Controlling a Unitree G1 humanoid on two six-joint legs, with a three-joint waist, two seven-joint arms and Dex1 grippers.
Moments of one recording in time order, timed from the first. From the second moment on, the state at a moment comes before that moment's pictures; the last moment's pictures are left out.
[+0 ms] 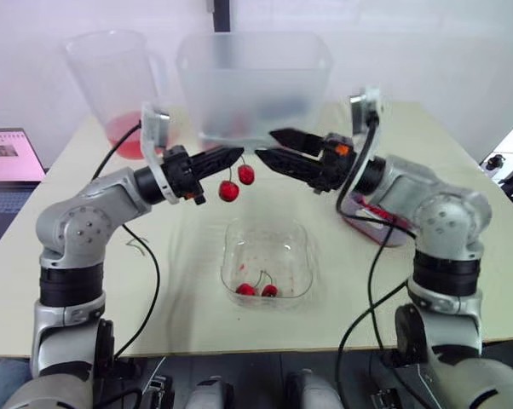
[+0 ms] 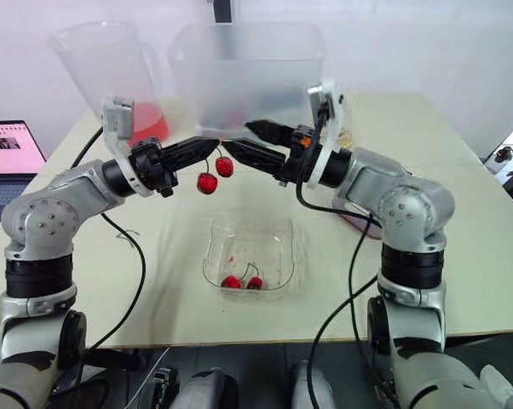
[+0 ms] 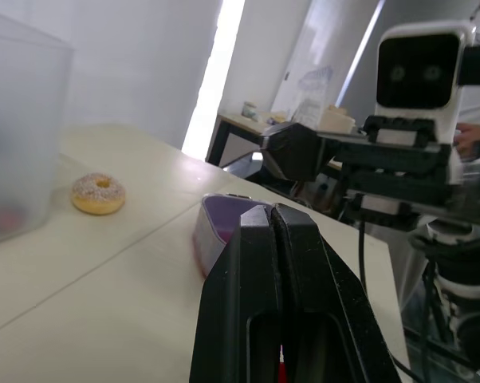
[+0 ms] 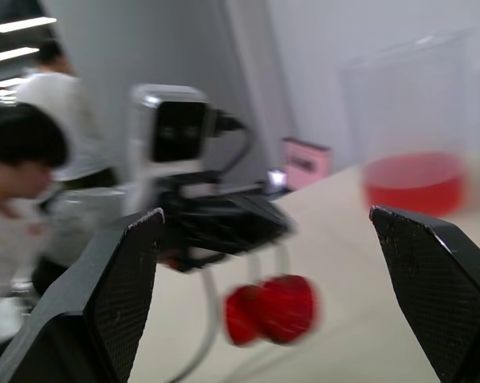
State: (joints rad) left arm -0.75 0.52 0.19 -0.15 -0.97 0.89 -0.72; right arm -0.89 -0.38 -0.19 -0.22 0.94 1.10 0.66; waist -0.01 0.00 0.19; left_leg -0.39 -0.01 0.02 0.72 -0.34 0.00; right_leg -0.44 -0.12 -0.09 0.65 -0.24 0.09
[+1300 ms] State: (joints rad) left arm -0.72 0.53 0.18 -0.19 -1.02 0.94 -0.72; right arm -0.86 -0.43 0.02 -0.16 0.81 1.04 0.74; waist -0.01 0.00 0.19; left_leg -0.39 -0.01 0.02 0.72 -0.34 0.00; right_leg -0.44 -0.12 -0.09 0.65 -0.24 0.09
